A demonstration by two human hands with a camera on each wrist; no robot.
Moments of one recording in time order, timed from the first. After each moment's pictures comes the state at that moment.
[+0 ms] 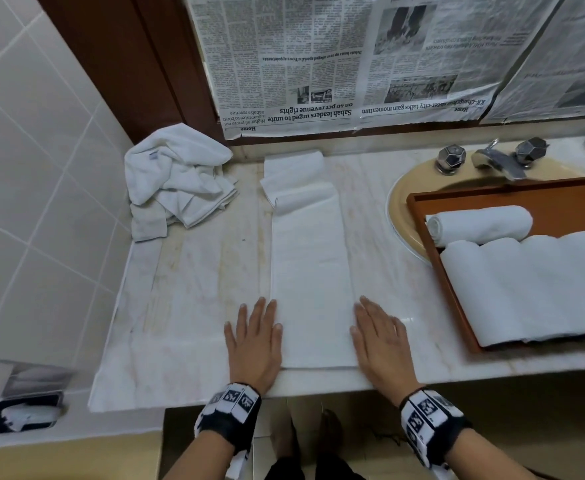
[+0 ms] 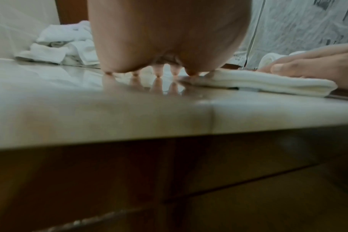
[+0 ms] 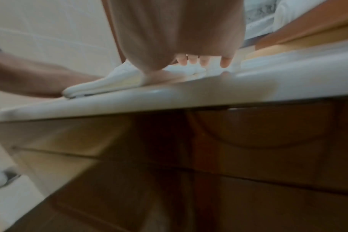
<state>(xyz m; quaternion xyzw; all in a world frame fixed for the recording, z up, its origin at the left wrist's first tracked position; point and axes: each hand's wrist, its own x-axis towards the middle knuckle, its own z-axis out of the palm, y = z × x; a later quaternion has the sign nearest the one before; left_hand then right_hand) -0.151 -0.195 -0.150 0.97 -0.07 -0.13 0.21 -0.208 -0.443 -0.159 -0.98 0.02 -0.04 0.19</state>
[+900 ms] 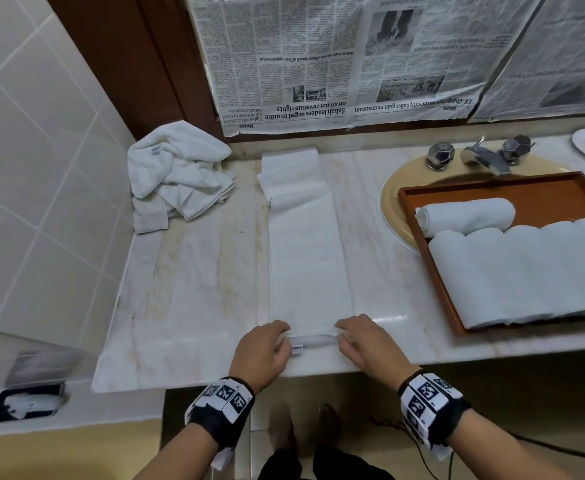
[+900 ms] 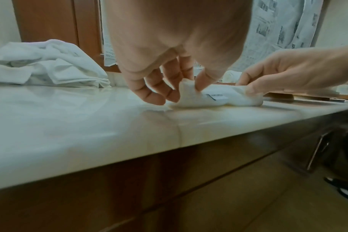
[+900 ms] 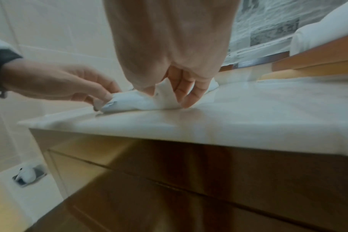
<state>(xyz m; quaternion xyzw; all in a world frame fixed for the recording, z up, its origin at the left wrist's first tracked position) -0.177 -0.191 -0.132 0.94 -0.17 -0.13 0.28 -0.220 -0.442 -0.132 -0.96 -0.08 0.06 0.27</state>
